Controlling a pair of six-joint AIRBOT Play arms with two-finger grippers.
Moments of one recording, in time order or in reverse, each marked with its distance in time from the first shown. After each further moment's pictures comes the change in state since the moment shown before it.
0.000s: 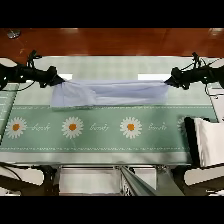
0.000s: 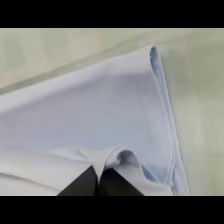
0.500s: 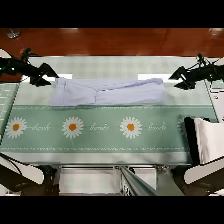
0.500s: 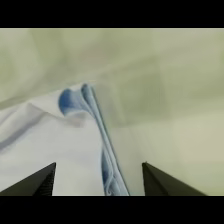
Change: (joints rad) left arm 0.068 -0.135 0.284 0.217 -0.204 -0.147; right arm -0.087 -0.135 0.151 -0.090 0.119 0.081
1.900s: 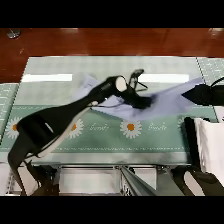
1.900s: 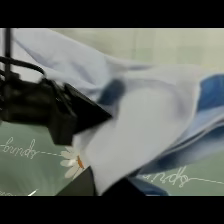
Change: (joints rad) left arm -1.087 -0.128 0.025 -0.141 0.444 -0.112; right arm 0.167 1.069 -0.490 -0.106 0.140 -0.026
